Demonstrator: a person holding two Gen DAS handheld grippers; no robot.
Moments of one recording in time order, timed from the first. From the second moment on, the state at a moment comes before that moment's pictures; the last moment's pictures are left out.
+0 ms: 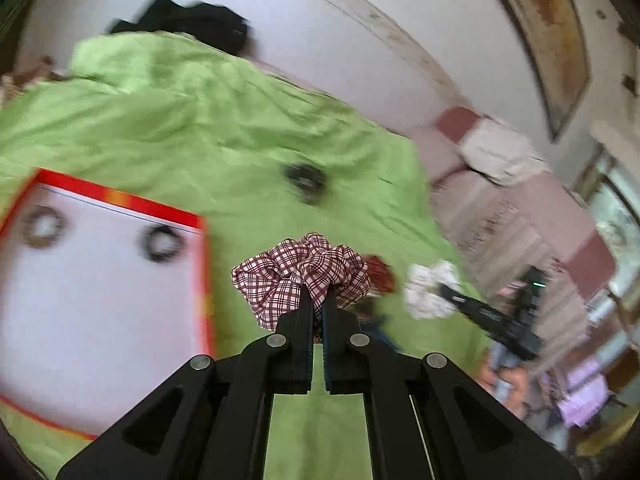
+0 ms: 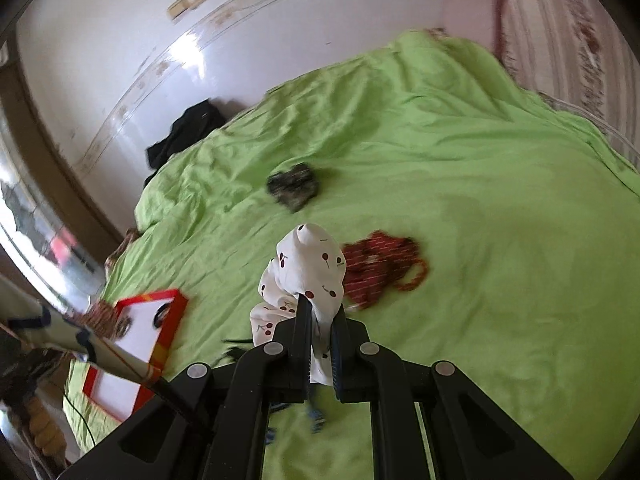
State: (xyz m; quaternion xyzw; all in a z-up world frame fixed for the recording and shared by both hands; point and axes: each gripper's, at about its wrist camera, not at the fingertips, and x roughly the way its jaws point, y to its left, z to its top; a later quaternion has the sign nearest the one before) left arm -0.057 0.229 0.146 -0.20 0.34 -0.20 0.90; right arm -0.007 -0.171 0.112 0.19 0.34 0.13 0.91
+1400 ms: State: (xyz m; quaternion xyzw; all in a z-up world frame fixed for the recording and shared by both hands) left arm -0.086 0.396 0.091 -0.16 0.46 0.17 0.86; right arm -0.030 0.134 0.049 0.02 0.47 0.34 0.82
